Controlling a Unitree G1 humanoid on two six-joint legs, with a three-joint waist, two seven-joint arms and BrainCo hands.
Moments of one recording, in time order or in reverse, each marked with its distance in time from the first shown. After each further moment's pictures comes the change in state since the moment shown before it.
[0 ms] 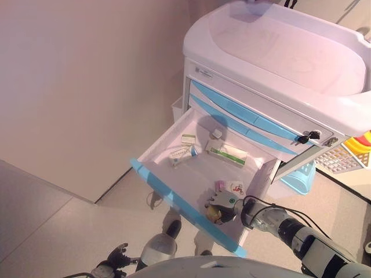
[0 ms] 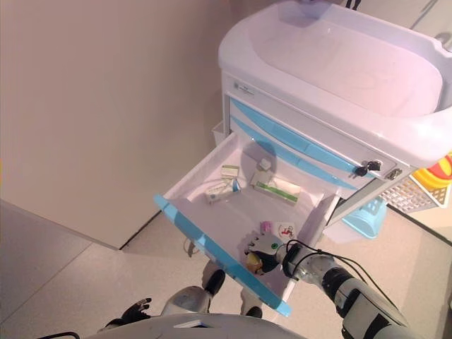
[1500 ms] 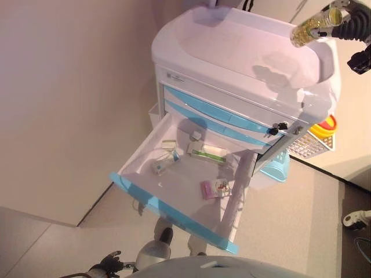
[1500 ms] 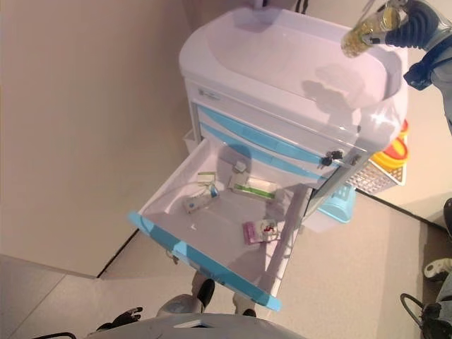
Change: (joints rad) left arm 0.014 0.053 -0.036 -0.030 -0.121 0.109 -0.031; right arm -0.942 -0.663 -0.154 0.021 1.258 0.387 0.472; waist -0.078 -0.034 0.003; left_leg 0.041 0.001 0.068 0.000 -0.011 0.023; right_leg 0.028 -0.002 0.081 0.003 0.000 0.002
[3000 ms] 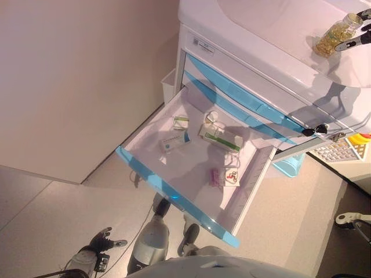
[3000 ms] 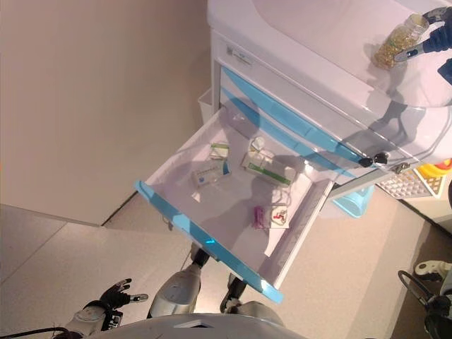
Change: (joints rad) left arm -0.055 0.097 -0.008 -0.047 -0.056 -0.068 0.008; right arm -0.191 0.002 0.154 0.222 -0.002 0.134 0.131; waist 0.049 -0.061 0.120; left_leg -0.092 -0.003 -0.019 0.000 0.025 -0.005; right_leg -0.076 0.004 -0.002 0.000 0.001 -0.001
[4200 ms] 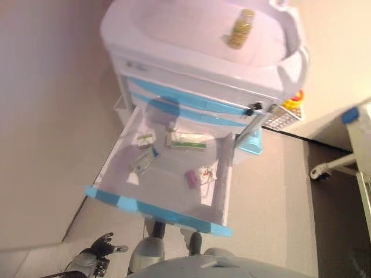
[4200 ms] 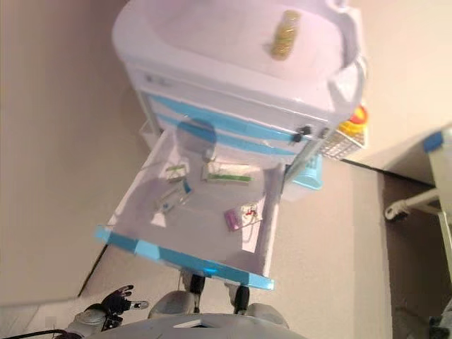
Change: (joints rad) left arm 0.002 -0.009 -0.001 -0.015 0.058 0.052 -0.047; right arm 0.664 -0.008 -0.836 -0.518 0.513 -0.223 -0.491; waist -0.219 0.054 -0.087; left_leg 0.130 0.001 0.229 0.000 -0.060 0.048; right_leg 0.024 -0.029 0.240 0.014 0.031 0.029
